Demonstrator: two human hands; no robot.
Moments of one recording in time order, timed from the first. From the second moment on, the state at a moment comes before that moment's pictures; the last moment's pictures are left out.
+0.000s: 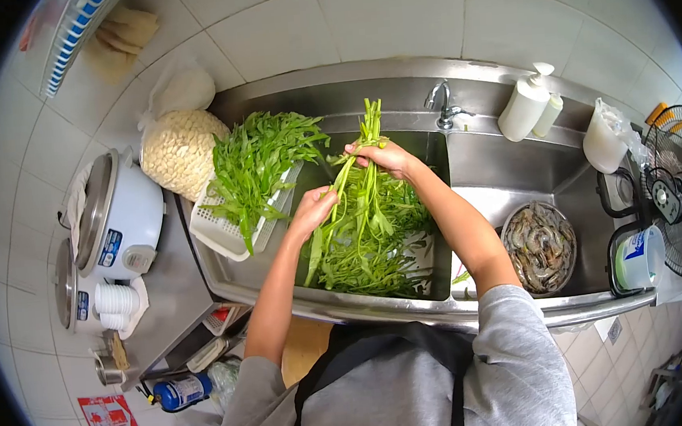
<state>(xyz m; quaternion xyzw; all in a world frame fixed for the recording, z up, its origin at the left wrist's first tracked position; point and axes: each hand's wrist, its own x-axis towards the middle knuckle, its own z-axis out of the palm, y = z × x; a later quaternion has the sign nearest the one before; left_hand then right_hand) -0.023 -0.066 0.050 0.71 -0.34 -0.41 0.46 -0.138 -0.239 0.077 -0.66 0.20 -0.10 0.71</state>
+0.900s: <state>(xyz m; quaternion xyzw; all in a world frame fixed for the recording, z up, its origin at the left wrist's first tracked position) -0.014 -0.058 0.044 0.84 -0.43 -0.15 0.29 -0.188 -0.282 0.063 -0.68 0.30 -0.10 0.66</state>
